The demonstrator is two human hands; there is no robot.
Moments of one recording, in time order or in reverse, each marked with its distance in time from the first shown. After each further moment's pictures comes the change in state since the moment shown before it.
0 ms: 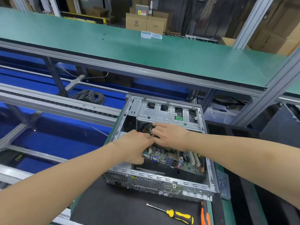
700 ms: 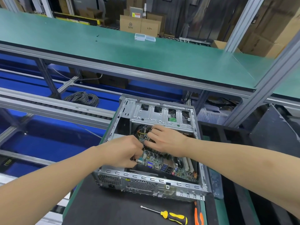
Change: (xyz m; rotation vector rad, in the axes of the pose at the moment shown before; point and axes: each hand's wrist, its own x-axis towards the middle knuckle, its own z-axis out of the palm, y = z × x) left_hand -0.018 -0.017 0.008 -0.218 0.166 0.277; right_hand -0.020 -0.011 -0.012 0.072 0.034 0.058
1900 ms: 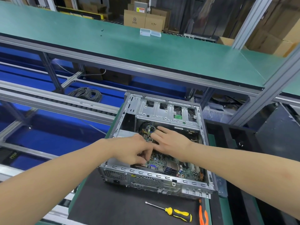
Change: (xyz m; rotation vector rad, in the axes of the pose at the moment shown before) left_hand 0.005 -0.001 0.003 -0.344 -0.214 -0.132; right_hand 0.005 -0.022 0.001 0.066 -0.076 0.047
